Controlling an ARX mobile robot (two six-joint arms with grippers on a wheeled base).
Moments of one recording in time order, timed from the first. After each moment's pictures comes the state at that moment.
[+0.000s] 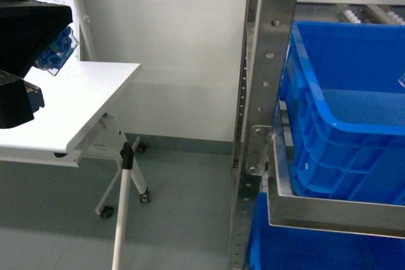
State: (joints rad) left arm -0.32 1.10 0.34 0.76 -0.01 0.21; right arm 0.14 1.11 0.47 0.44 -0.22 -0.27
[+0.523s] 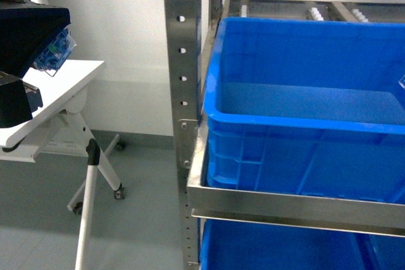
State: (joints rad) left arm -0.32 1.10 0.34 0.75 -0.01 0.21; right arm 0.14 1.11 0.47 0.43 -0.22 -0.27
